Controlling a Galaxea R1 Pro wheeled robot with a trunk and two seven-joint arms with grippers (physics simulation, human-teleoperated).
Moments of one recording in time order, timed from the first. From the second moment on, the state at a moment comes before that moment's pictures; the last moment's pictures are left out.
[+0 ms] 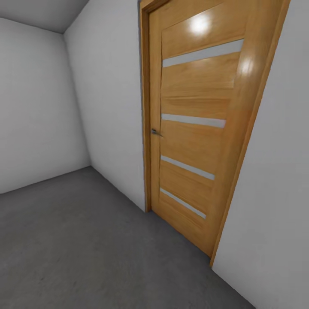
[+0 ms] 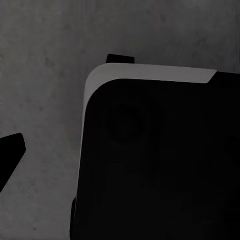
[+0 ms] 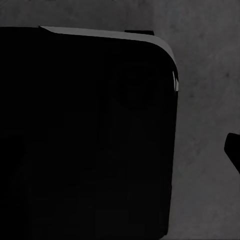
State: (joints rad) left arm 0.00 0.01 0.03 -0.11 0.09 -0.07 0.01; right arm 0.00 0.01 0.00 0.00 0.01 -0.15 0.00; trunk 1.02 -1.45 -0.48
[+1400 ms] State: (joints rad) left arm 0.00 0.01 0.03 -0.11 0.09 -0.07 0.01; right arm 0.00 0.01 0.00 0.00 0.01 -0.15 0.00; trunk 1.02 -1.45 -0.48
